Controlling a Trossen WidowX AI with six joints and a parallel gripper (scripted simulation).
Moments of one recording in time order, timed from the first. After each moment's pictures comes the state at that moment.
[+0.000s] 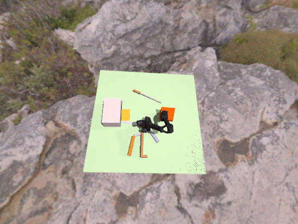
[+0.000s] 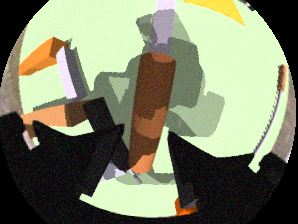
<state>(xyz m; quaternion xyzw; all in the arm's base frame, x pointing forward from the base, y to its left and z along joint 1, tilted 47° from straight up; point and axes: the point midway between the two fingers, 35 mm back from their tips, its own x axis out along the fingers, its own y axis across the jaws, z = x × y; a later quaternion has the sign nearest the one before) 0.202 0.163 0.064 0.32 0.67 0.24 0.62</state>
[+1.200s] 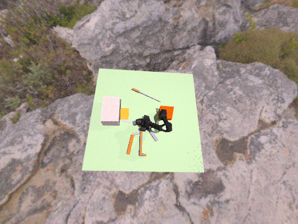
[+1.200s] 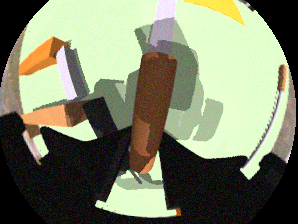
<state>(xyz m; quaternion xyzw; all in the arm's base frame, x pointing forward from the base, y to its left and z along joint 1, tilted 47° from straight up) 0.202 0.164 0.064 0.32 0.67 0.24 0.62</state>
